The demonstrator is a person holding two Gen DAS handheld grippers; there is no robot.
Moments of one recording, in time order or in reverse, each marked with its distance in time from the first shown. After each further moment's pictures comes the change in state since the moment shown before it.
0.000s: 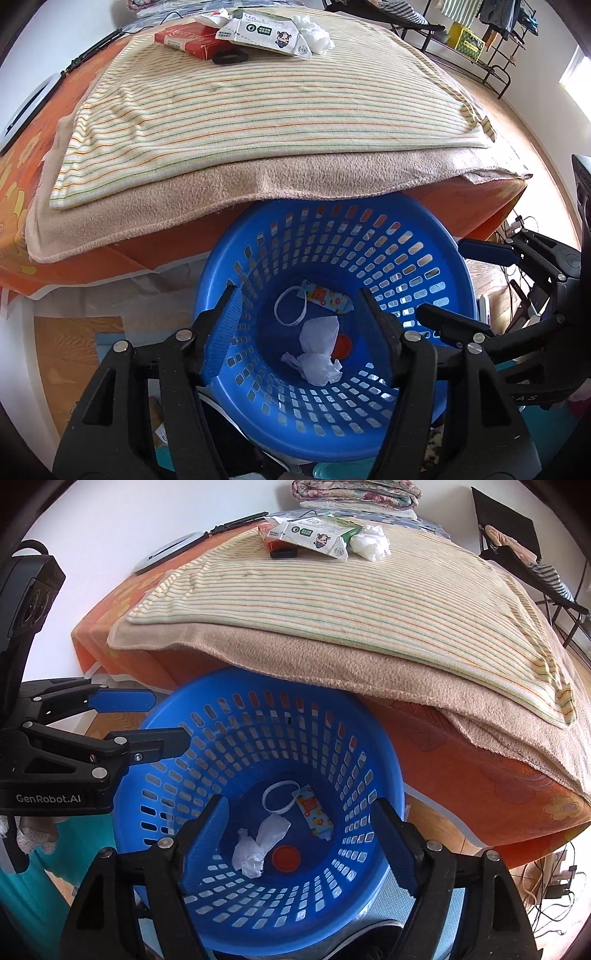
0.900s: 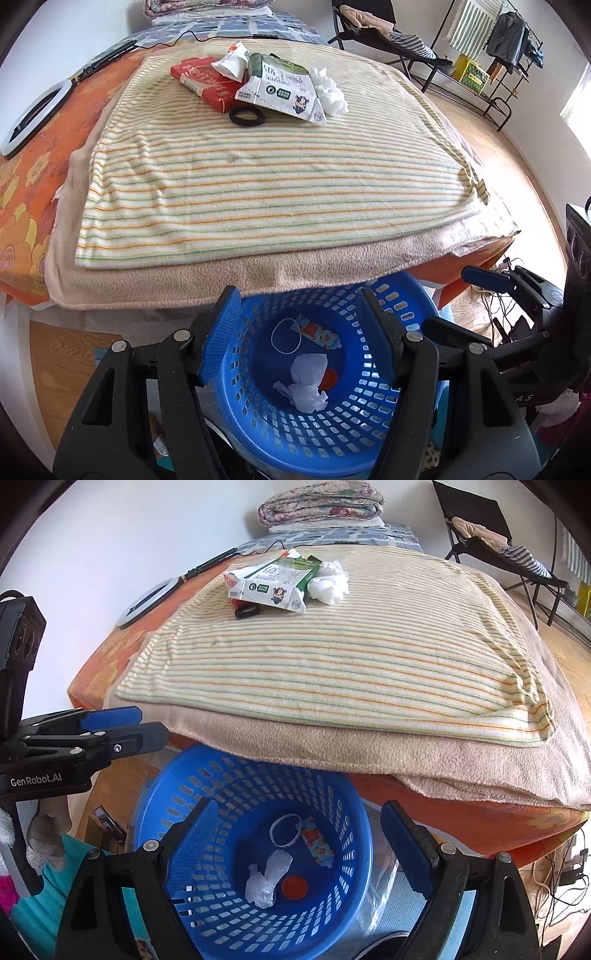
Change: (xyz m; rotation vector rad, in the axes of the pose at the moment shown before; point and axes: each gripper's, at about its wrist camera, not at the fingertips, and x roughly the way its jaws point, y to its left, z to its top) left arm -0.036 0.017 0.052 -0.078 -0.088 -0.039; right arm -0.029 -0.031 0.036 0.146 -0.089 0.035
